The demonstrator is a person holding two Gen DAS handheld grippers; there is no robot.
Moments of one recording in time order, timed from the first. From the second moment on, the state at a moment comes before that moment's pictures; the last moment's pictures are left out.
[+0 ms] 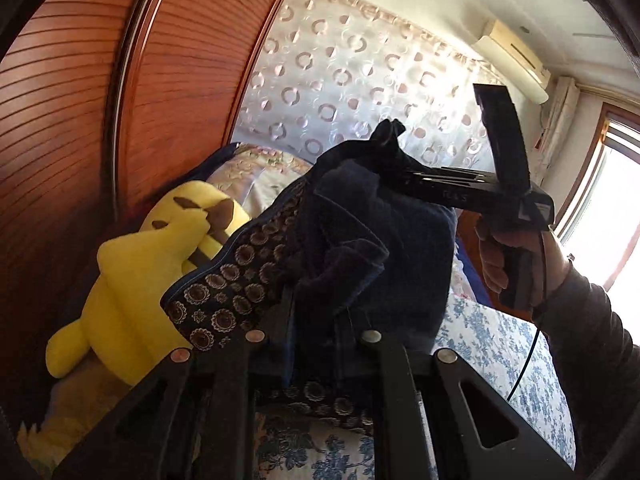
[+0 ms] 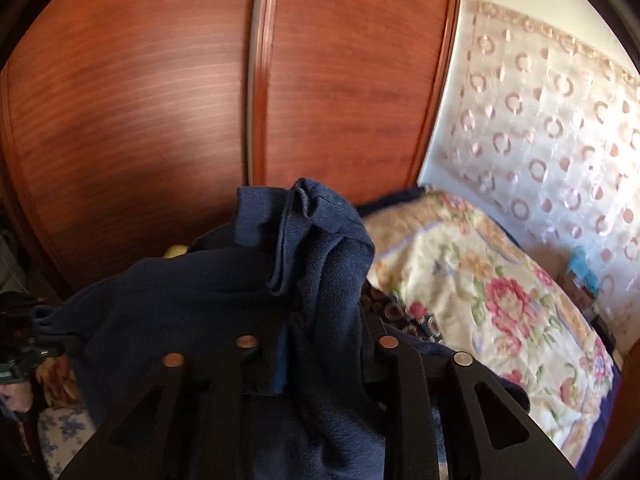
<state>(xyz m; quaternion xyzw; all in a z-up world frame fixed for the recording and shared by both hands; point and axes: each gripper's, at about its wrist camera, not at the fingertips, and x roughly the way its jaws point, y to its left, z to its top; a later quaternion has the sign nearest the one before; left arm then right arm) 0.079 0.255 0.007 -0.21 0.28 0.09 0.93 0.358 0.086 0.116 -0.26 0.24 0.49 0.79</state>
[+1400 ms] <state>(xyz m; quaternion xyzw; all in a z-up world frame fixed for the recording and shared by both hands) 0.056 0.222 0.039 -0.12 0.26 0.13 0.95 0.331 0.062 0.061 -0.11 0.21 0.45 0.86</state>
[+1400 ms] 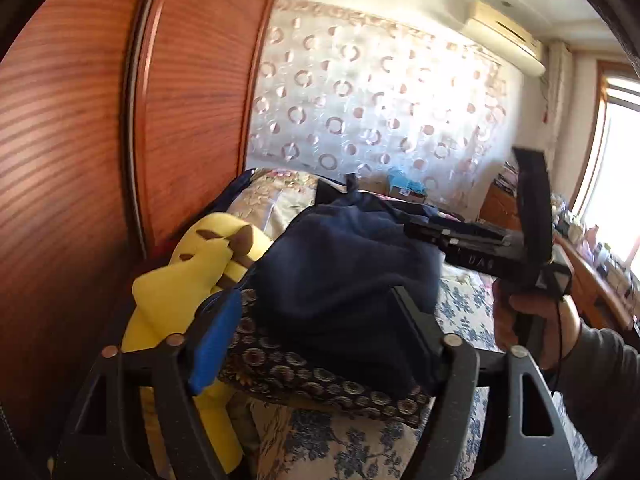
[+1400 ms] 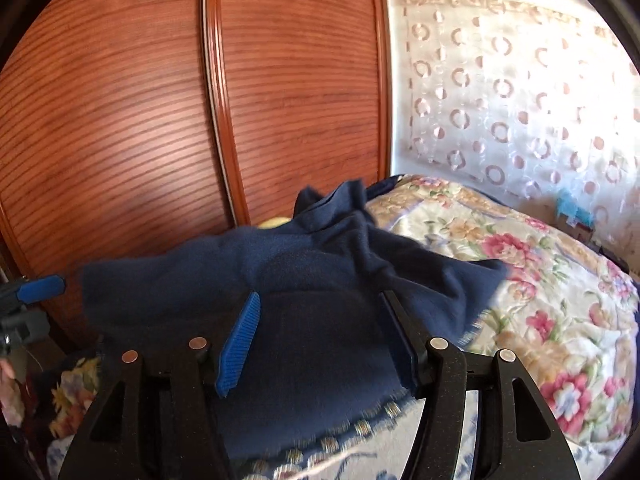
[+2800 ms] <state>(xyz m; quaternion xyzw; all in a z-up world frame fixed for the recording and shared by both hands) 0.040 -0.006 0.085 0.00 0.24 -0.01 0.97 0.030 -0.189 0.105 0.00 0.15 0.18 0.97</state>
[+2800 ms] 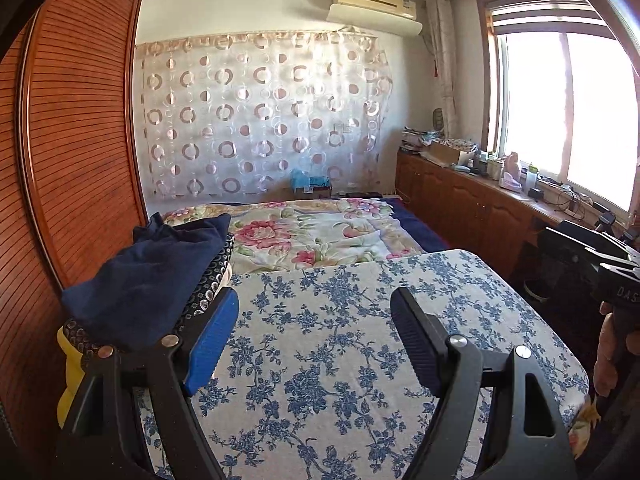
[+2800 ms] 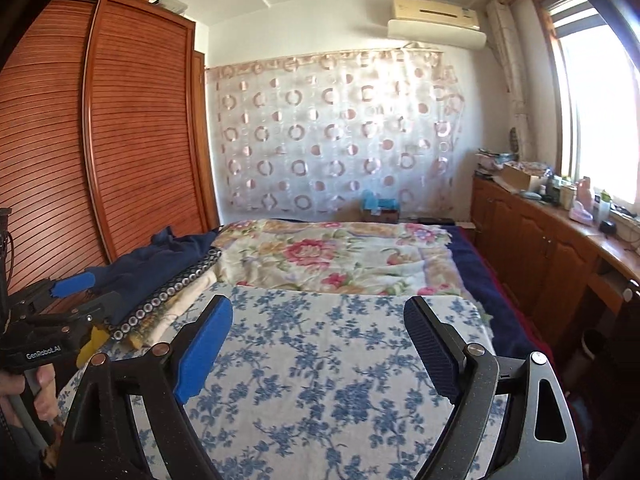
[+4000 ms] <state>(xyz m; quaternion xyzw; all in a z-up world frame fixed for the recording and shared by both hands) 0.031 -0.009 0.093 0.00 0.23 0.00 0.97 0.031 -0.196 0.092 0.01 0.15 0.17 0.97</state>
